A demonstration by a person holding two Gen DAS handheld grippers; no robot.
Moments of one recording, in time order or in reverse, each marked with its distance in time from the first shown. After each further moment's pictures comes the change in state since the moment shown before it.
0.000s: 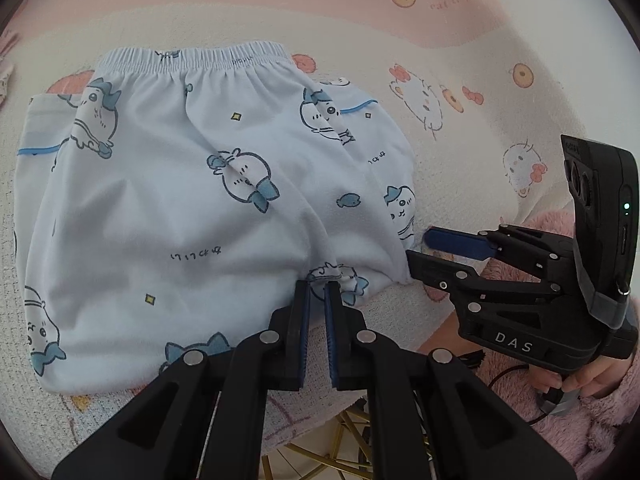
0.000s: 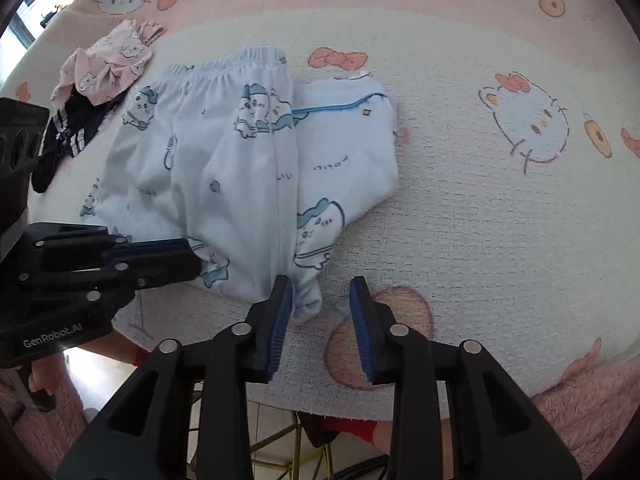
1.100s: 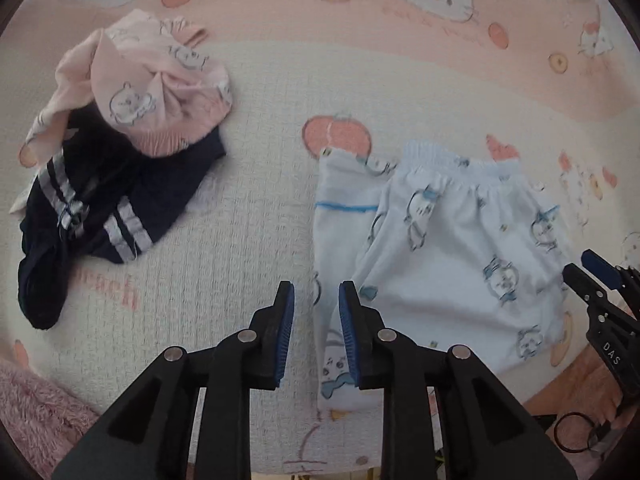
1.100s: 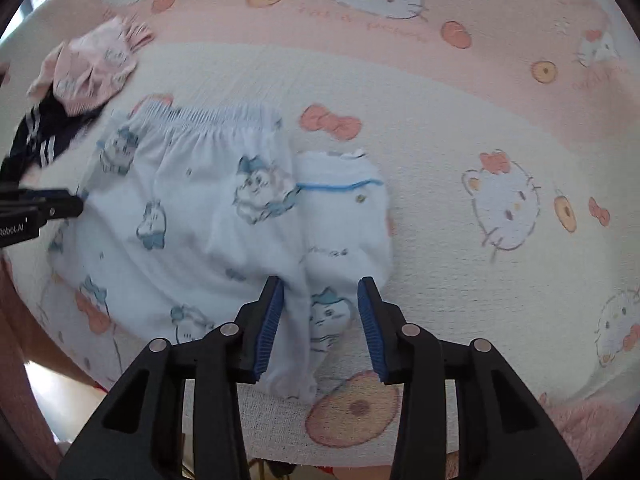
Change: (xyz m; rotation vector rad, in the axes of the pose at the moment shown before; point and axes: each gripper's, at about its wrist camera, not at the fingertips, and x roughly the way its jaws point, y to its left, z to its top) left arm -0.084 0.087 0.048 -0.216 -0.107 0.415; right arm -0.021 0.033 0.033 -0.082 -0.159 -0.147
